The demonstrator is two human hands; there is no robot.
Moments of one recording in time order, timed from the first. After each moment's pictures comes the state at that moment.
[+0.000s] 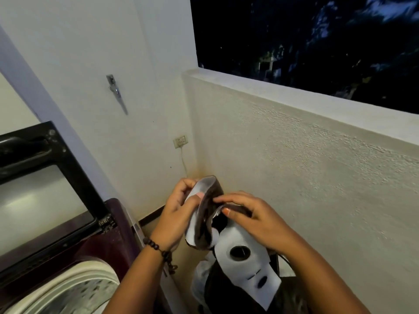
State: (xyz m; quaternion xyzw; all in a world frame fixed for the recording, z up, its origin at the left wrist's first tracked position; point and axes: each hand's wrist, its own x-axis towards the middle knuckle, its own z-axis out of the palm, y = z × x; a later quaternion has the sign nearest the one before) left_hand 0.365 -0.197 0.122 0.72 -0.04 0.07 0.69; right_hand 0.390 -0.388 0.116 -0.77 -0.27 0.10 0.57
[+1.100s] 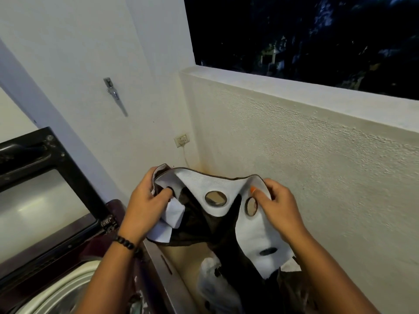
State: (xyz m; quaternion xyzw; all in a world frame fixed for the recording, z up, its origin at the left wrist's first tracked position) left_hand 0.358 -0.174 0.167 0.85 0.05 0.17 0.49; right_hand 0.414 -0.422 0.088 -0.79 -0.04 -0.06 0.61
